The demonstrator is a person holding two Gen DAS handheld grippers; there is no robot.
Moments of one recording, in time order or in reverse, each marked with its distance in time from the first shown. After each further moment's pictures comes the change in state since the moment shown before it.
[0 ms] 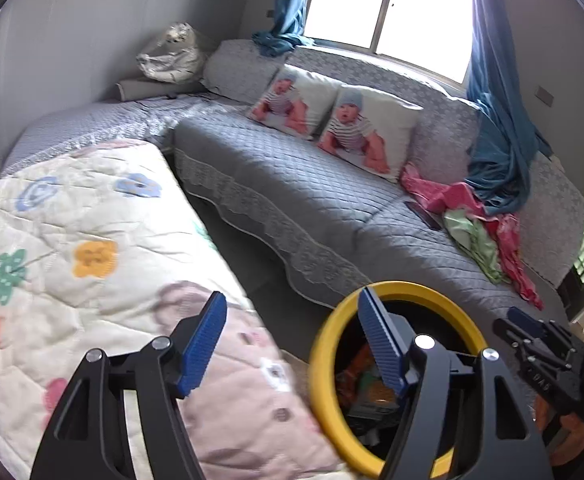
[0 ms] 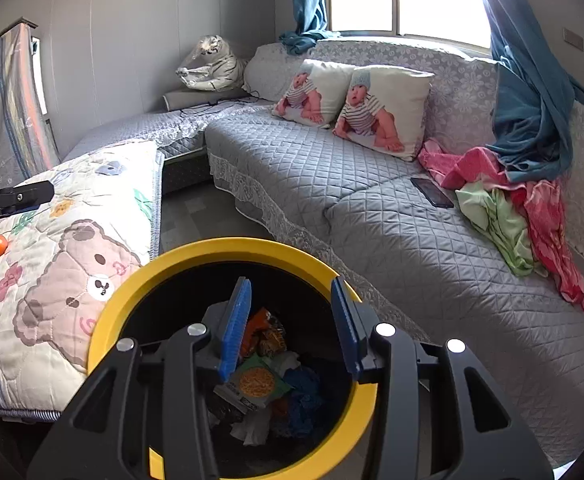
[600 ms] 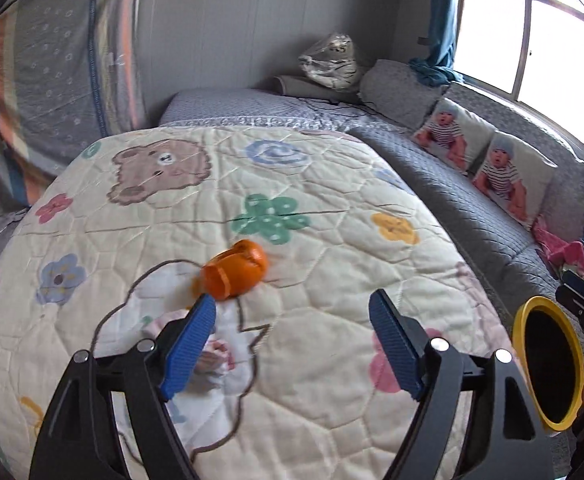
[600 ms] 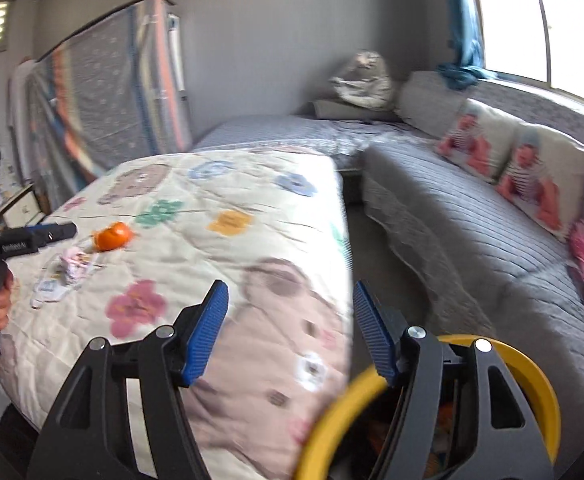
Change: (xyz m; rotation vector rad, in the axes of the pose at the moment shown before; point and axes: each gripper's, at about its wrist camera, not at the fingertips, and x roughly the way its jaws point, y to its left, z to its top) left arm -0.127 0.223 -0.068 -0.260 -0.035 0.413; right arm 0.027 0.203 0.051 -0.262 -0.056 0.474
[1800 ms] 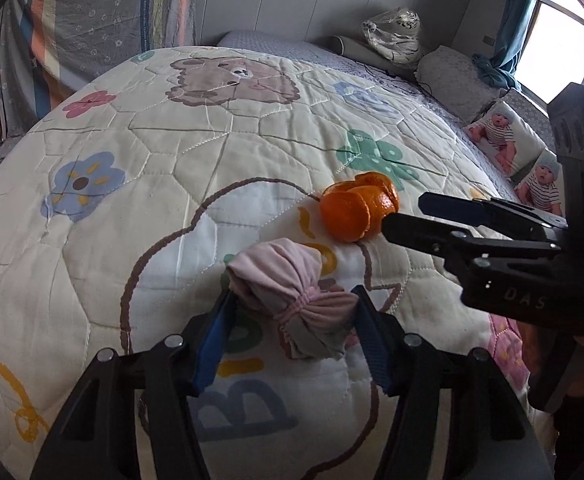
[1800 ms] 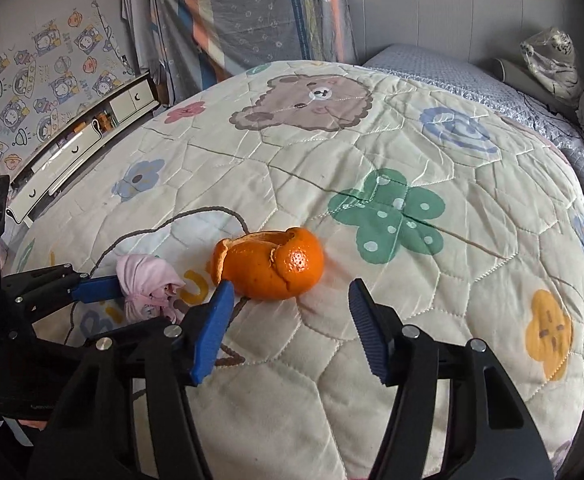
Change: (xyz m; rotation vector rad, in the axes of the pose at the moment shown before) left arm 0.052 0.075 -0.030 -0.195 0.151 0.037; right arm 0.211 0.221 0.052 -0.304 0.339 0.431
